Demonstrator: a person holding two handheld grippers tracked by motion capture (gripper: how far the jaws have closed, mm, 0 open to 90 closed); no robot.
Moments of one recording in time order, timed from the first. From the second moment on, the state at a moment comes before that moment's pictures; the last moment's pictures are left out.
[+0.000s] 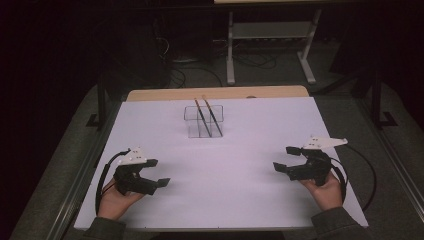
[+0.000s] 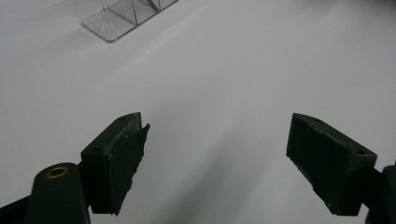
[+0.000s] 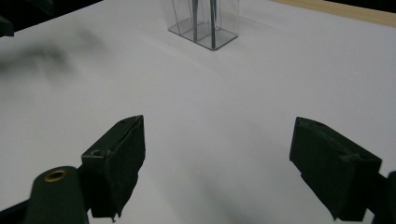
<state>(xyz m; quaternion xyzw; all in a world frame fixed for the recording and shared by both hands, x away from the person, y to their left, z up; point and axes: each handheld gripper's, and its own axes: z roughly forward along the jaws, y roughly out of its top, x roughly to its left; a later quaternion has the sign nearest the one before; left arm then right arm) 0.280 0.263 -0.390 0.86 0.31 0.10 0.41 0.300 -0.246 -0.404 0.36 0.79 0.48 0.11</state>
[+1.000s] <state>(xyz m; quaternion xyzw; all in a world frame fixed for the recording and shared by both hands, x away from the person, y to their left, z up) 0.281 0.262 -0.396 0.86 0.30 0.09 0.40 0.292 -0.248 -0.416 0.36 0.79 0.48 0.11</state>
